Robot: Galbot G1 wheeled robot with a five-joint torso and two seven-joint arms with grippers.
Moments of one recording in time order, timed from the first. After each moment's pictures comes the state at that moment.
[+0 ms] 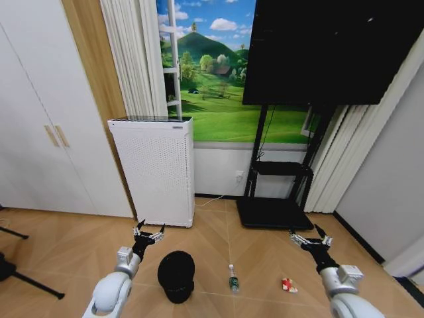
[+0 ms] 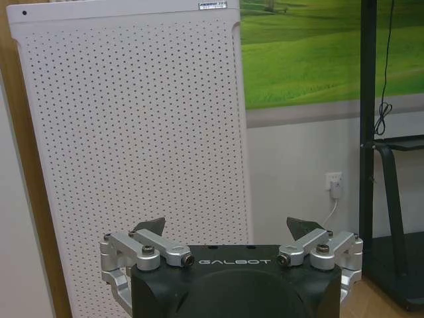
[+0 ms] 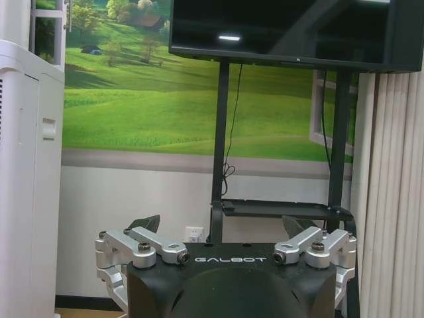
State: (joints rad) left arm 1.34 -1.26 -0.56 -1.89 -0.21 0.13 0.12; right arm -1.59 1.19 0.86 2.01 0.42 0.04 0.00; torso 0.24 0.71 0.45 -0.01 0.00
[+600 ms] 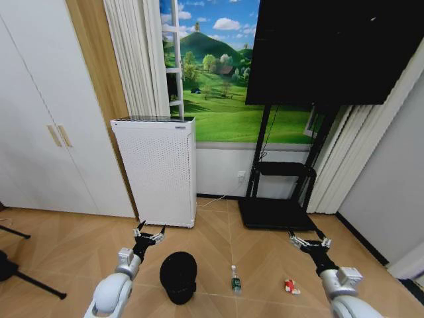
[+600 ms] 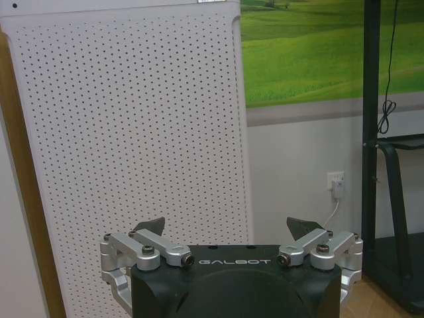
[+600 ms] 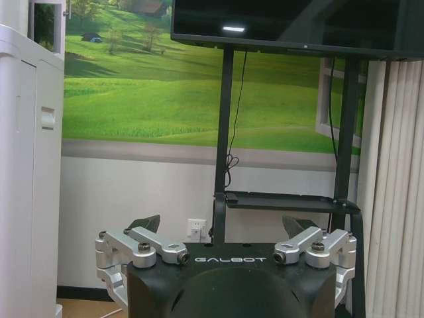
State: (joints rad) left arm 1.34 -1.27 -0.56 -1.89 -0.20 0.13 0.12; right arm -1.60 1.20 0.86 1.99 0.41 0.03 -0.03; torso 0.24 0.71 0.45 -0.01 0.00
